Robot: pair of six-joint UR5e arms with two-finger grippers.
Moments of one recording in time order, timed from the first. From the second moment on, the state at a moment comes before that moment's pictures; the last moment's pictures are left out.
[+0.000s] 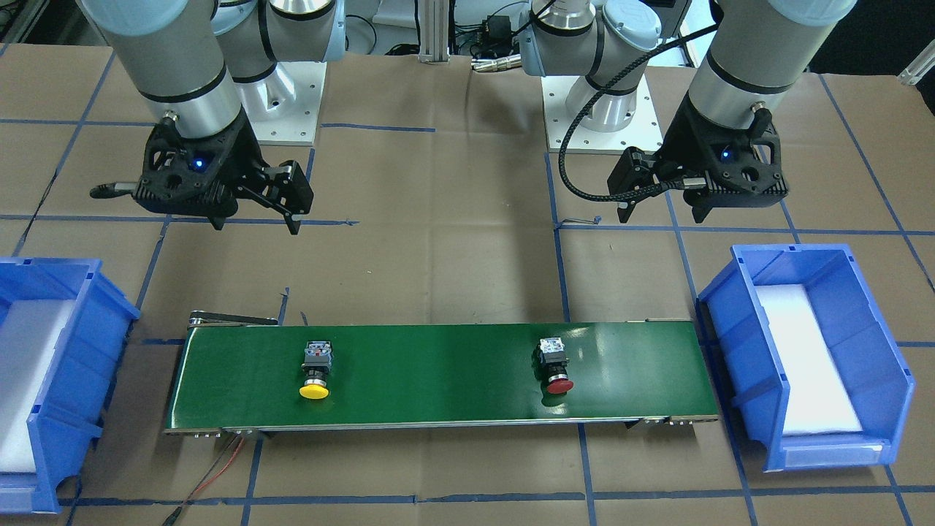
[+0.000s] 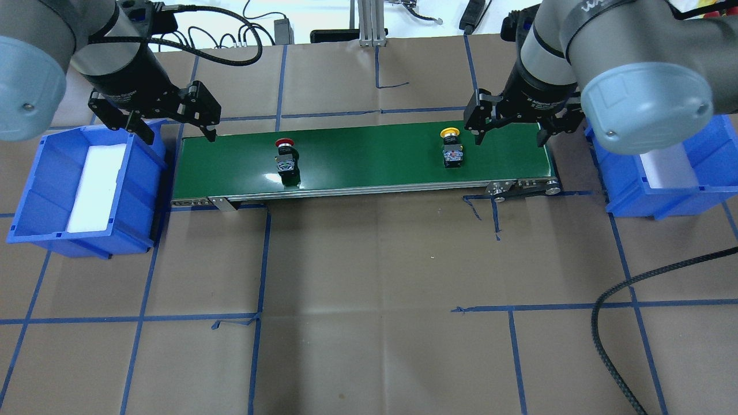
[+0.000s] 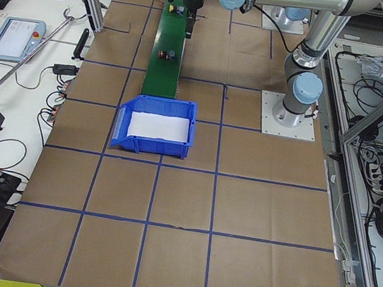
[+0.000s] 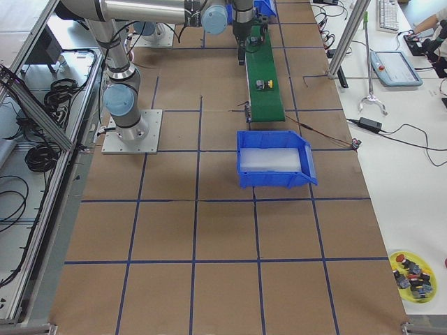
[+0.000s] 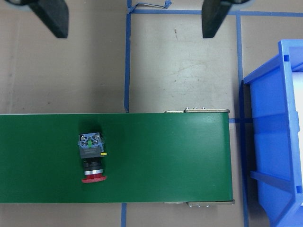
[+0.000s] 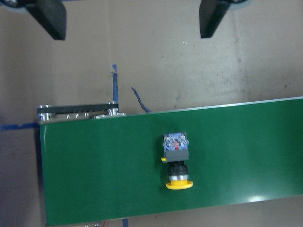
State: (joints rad) left arm -1.51 -1.59 -1.59 -1.49 1.58 0.05; right arm 1.63 -1.51 1.68 -1.83 -1.54 0.14
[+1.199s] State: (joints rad) left arm -1.51 -1.60 -1.59 -1.49 1.58 0.05; right arm 1.58 -1.12 1.54 -2.04 -1.53 0.11
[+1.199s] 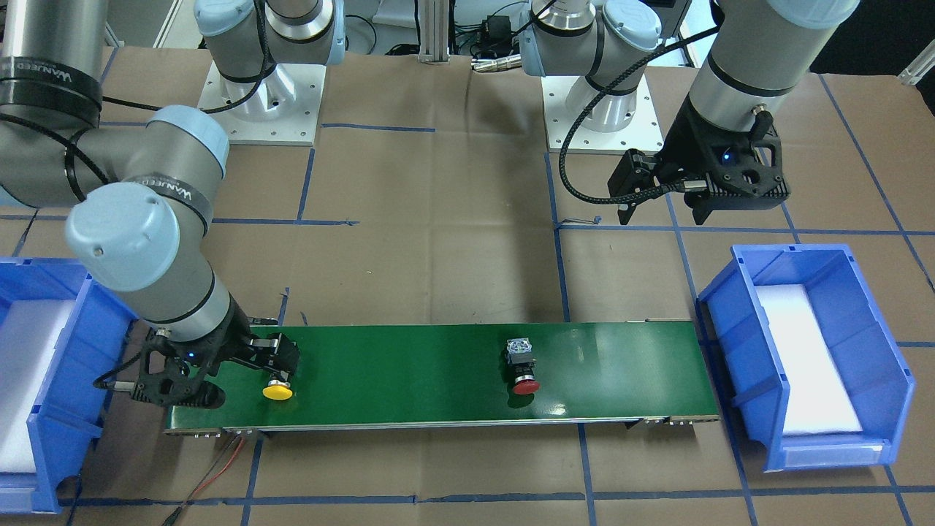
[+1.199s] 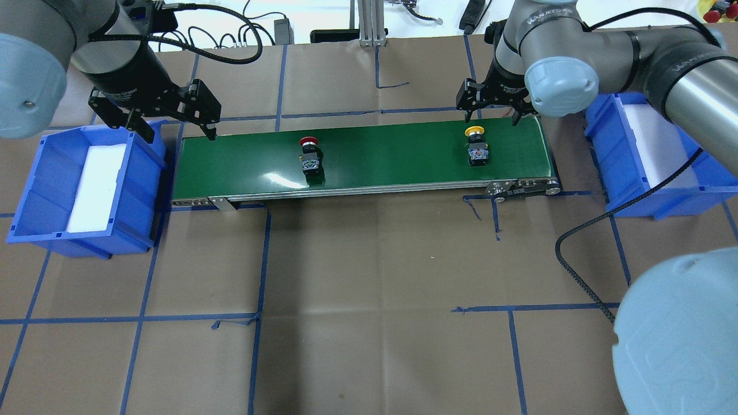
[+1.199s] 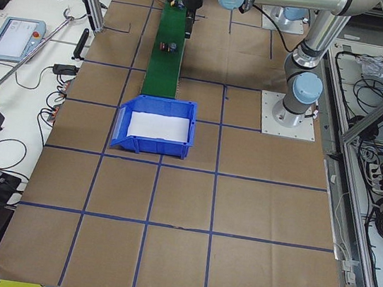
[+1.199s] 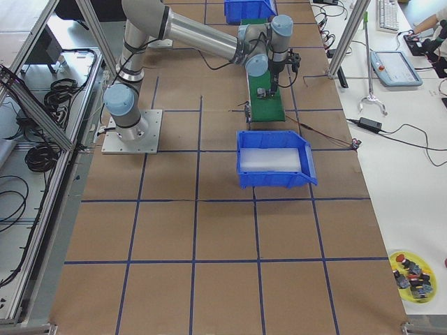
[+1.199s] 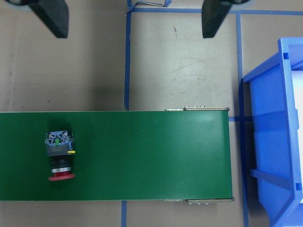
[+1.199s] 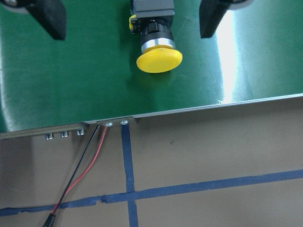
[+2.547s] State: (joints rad) left arm -1.51 -1.60 -1.59 -1.49 1.58 0.05; right arm 1.48 -1.19 1.49 -1.79 -1.49 -0.01
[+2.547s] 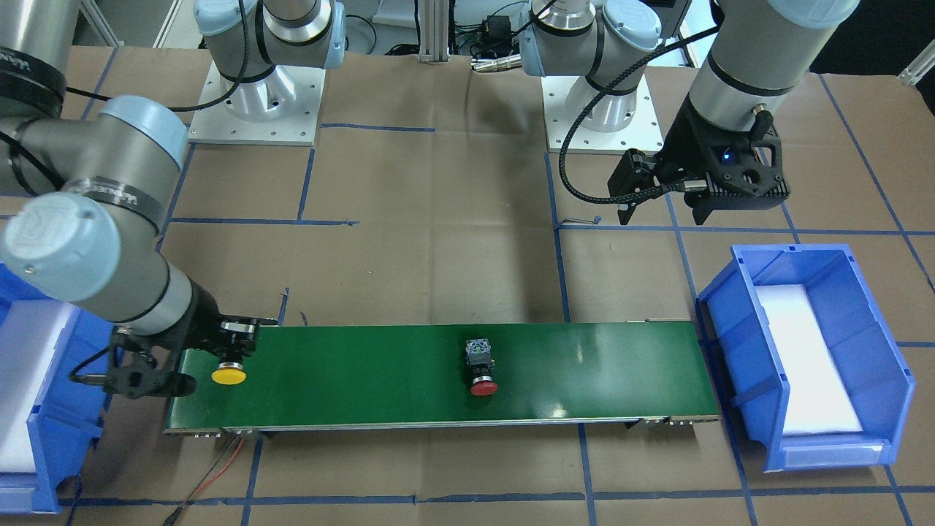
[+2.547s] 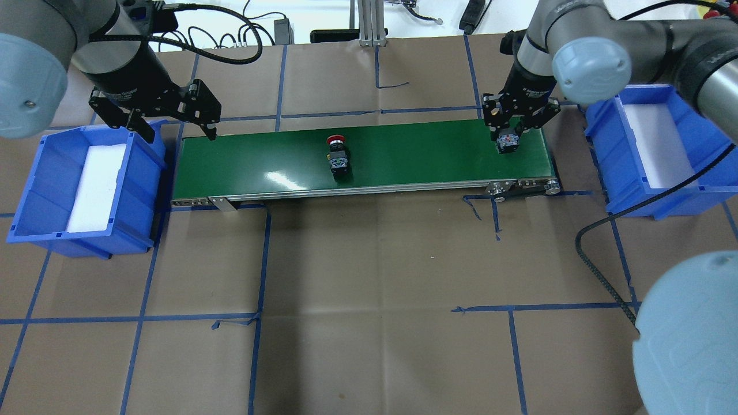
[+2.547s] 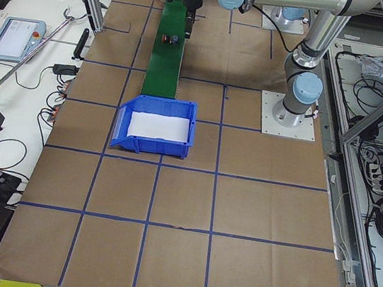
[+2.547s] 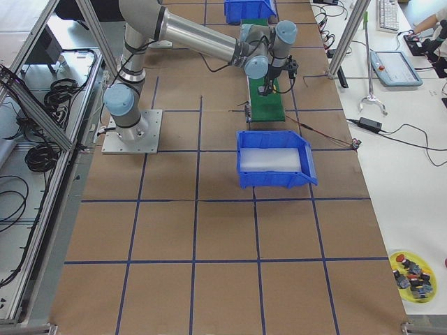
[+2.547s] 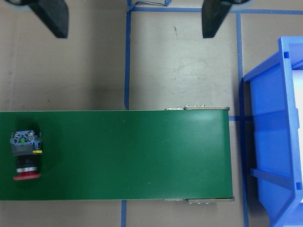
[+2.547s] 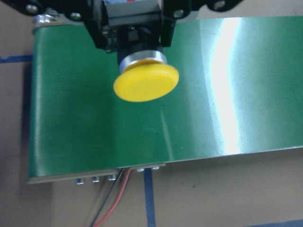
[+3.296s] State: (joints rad) left arm -1.51 -1.60 -1.58 -1.49 1.58 0.05; right arm 1.08 -1.17 1.29 -1.61 -1.62 -0.48
